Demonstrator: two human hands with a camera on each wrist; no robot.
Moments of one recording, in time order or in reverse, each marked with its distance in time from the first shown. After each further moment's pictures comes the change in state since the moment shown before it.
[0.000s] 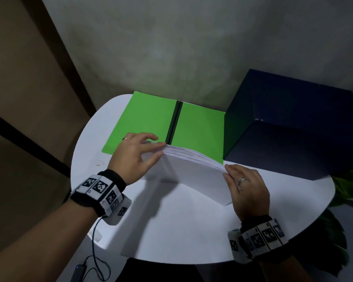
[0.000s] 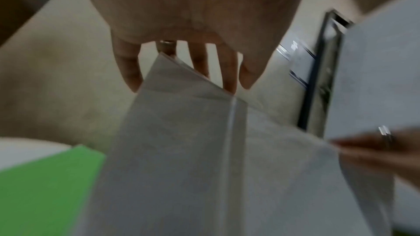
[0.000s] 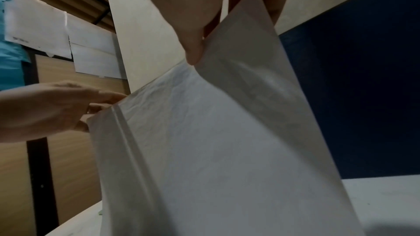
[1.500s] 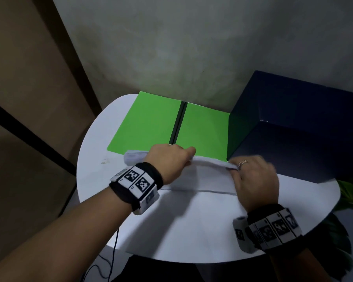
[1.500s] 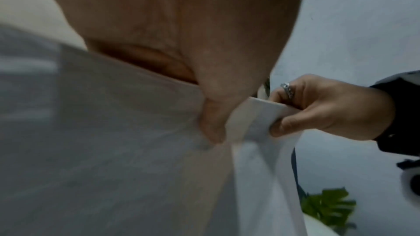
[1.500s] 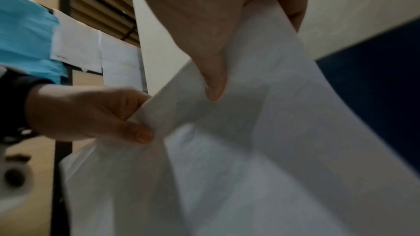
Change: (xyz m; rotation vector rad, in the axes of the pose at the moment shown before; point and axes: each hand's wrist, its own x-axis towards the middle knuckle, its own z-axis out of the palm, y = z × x) left_hand 0.026 0.073 0.016 0.478 -0.429 0.141; right_hand 0.041 -0.025 -0.029 -0.178 -0.156 -0.065
